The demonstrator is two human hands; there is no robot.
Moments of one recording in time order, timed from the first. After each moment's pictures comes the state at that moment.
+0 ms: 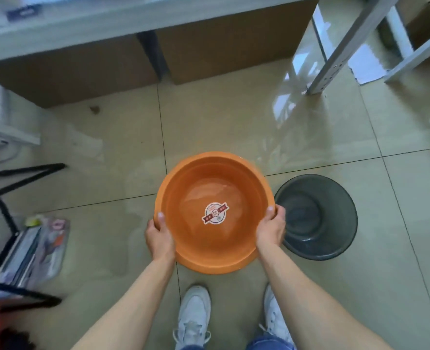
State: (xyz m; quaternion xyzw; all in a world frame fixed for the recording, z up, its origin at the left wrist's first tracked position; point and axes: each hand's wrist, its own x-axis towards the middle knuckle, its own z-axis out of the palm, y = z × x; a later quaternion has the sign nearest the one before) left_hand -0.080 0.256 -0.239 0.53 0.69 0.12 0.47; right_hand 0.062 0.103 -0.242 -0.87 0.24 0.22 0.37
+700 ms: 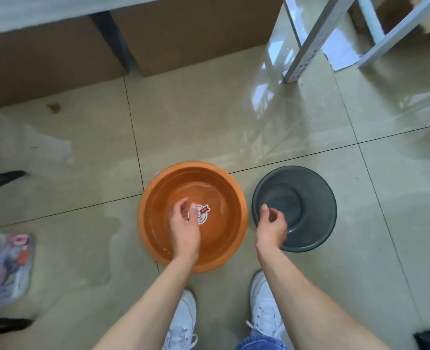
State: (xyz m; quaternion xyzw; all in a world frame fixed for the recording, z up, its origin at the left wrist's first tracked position) left_hand -0.008 0.196 -0.235 0.63 0.57 0.06 0.52; right_hand 0.079 0.060 -0.275 -0.85 0.33 0.18 0.37
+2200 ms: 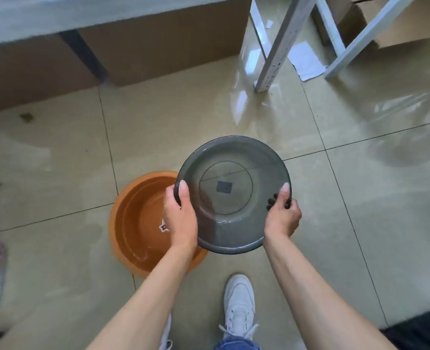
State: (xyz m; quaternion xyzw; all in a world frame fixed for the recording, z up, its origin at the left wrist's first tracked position) left_hand 0.072 0.155 -0.192 0.64 0.54 0.13 0.53; right_hand 0.163 0.009 -0.220 -0.82 0.35 0.09 0.45
